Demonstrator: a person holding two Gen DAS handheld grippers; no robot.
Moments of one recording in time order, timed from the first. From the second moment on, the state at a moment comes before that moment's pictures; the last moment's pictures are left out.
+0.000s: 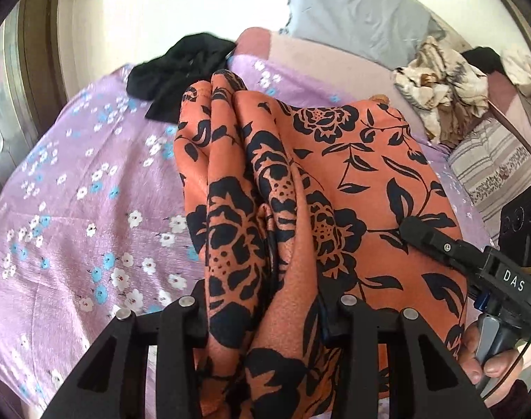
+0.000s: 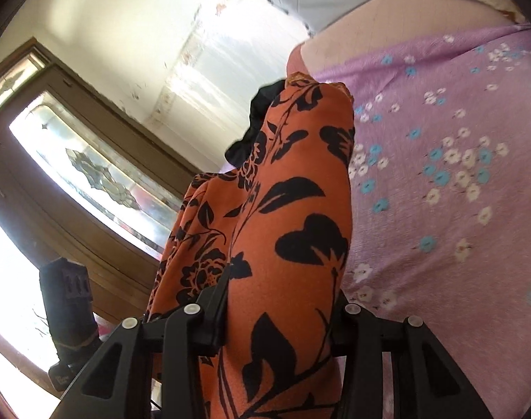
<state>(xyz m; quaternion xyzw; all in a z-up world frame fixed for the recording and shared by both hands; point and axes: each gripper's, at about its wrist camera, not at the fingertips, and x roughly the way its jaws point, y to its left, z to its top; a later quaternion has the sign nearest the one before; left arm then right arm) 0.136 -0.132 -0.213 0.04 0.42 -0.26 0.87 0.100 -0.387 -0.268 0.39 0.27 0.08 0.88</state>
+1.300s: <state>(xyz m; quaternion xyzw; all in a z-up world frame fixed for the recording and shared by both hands) 0.070 -0.165 -0.229 0.08 0.44 -0.24 0.86 0.029 -0.405 -0.275 0.40 0.27 0.06 0.87</state>
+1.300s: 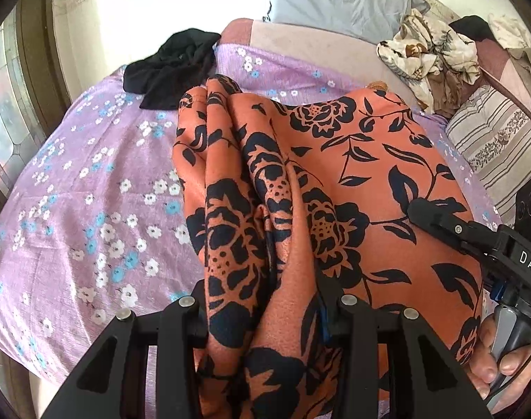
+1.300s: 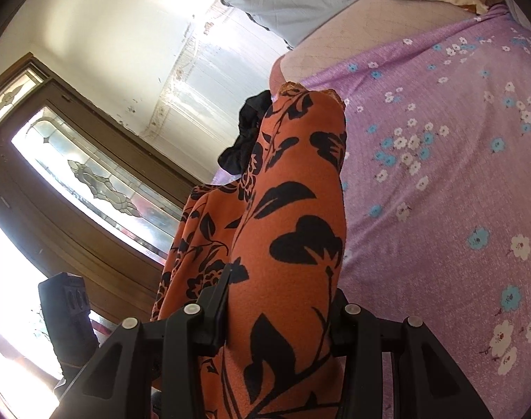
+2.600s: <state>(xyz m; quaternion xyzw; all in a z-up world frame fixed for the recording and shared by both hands) 0.072 -0.125 -0.299 0.23 0.41 -0.11 0.88 0.014 -0.368 -0.324 0.37 0.39 -0.02 0.84</state>
